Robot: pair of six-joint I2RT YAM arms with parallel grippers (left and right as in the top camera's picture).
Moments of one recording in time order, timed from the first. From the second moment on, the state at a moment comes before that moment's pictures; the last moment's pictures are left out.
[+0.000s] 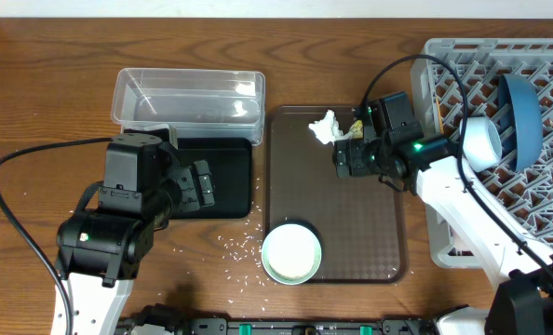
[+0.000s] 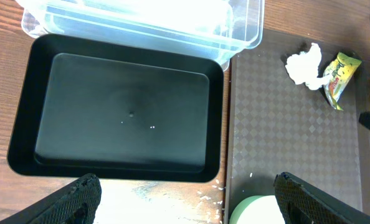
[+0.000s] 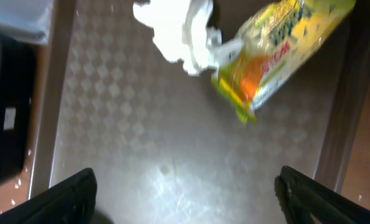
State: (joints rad) left arm -0.18 0.98 1.09 -1.03 0.05 -0.35; right arm 0.37 1.55 1.09 -0.65 -0.12 0.26
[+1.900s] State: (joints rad) left arm -0.19 0.98 1.09 -1.07 0.20 -0.35; right arm 0.37 0.42 1.09 -0.97 0.07 0.11
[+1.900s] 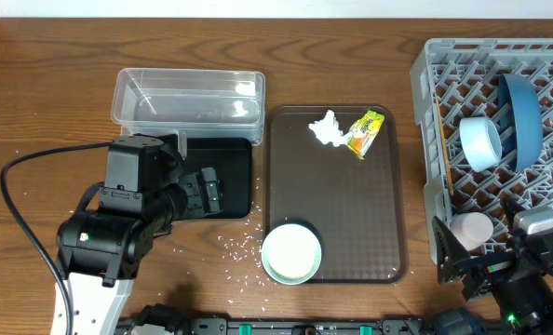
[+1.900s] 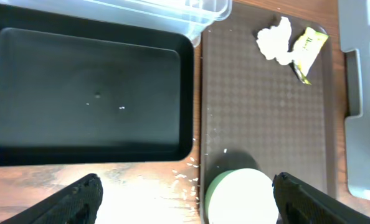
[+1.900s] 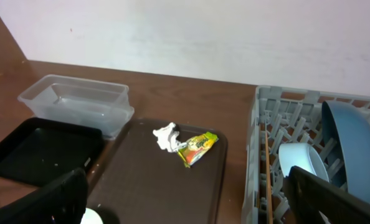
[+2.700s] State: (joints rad) left arm -0.86 1.37 1.00 -0.92 0.08 -0.61; right arm 0.37 0.42 1.09 -1.34 0.08 0.11
